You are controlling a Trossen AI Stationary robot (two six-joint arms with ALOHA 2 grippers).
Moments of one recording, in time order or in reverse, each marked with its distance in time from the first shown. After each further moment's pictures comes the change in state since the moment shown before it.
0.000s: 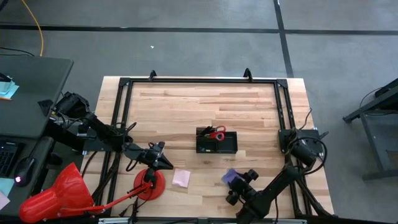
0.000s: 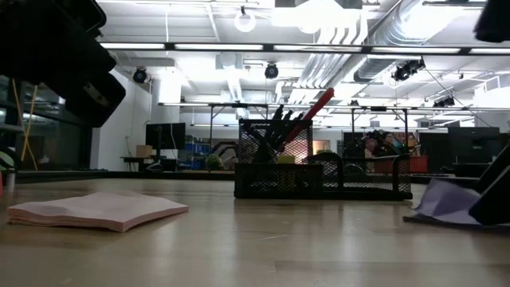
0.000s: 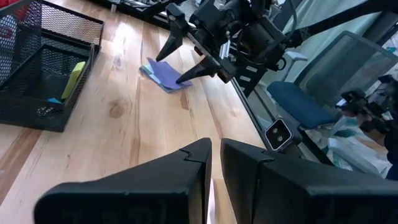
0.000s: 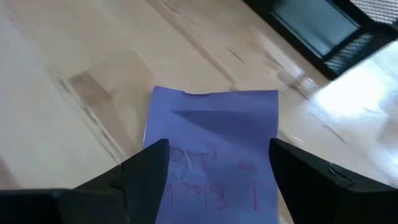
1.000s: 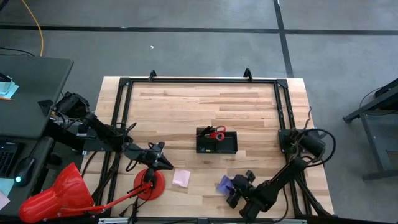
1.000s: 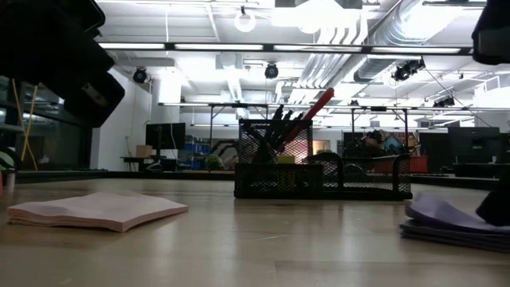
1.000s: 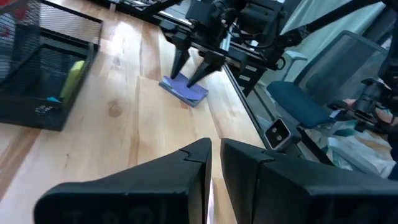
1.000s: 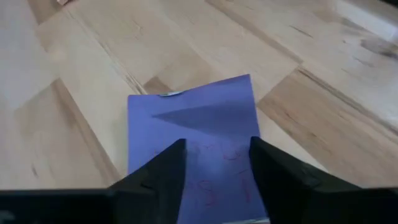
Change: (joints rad) left arm -0.008 0.000 0.000 -0.002 -0.004 -0.001; right arm -0.006 -0.123 -0.281 0.541 -0.061 -0.053
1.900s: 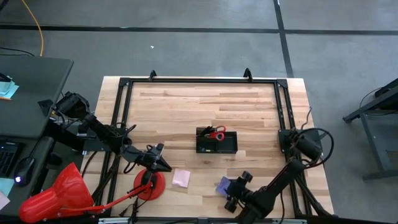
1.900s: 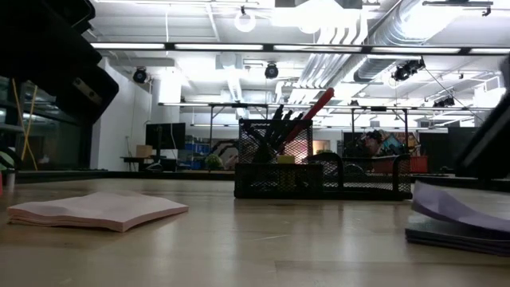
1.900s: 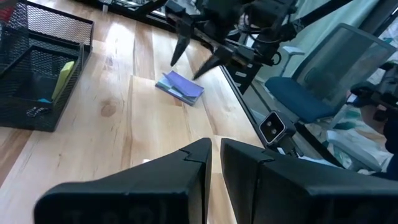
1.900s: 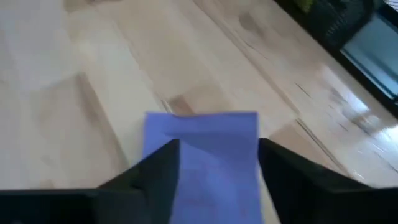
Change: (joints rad) left arm -0.044 0.000 0.000 0.000 -0.033 0.028; right arm -0.006 0.024 0.228 -0.261 0.090 -0.216
